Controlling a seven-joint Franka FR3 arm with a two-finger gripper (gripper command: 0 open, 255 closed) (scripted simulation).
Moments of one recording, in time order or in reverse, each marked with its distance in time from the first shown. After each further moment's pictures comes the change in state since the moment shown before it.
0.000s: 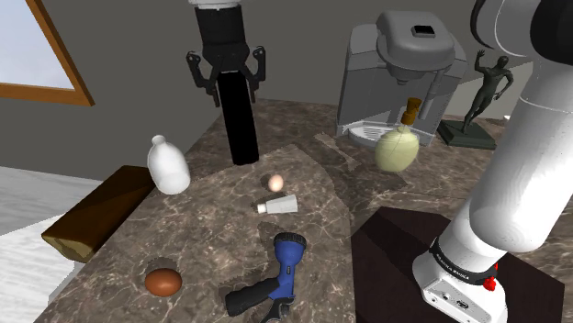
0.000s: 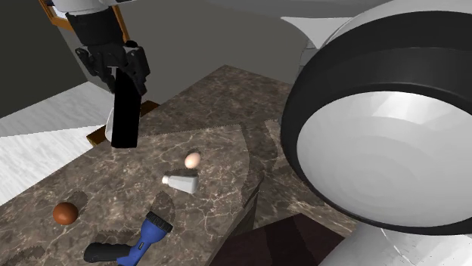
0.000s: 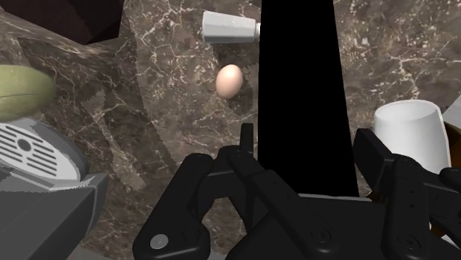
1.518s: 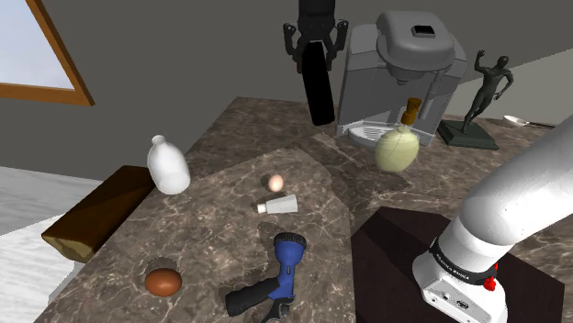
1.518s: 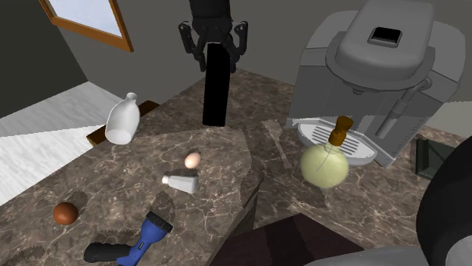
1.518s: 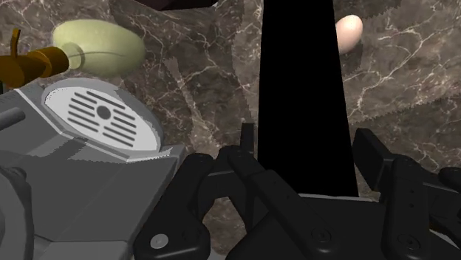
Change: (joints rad) arm -0.215 -0.387 -0.250 -0.319 0.142 -0.012 -0.462
